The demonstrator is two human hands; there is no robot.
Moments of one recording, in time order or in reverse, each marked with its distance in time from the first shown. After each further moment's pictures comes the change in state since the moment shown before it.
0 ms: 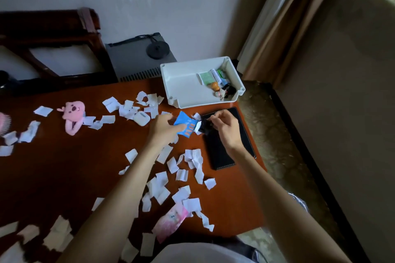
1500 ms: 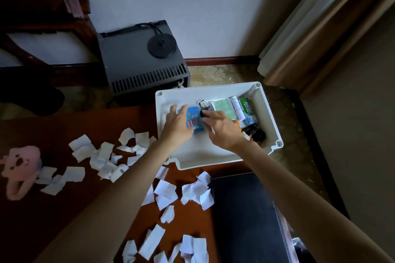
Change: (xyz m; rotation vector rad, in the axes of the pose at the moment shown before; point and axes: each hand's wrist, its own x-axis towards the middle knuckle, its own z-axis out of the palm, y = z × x) left_hand 0.249 0.005 0.044 0.422 -0.091 -0.004; right_hand 0.263 0.036 0.045 -1.147 -0.547 -0.388
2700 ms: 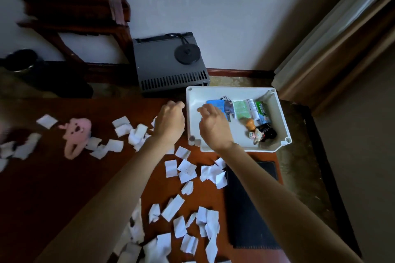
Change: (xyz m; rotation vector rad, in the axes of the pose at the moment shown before) left_hand -0.088 -0.026 -0.064 0.082 0.358 -0.051; right_hand -0.027 -0.117 -0.008 -0.045 0.327 -0.070
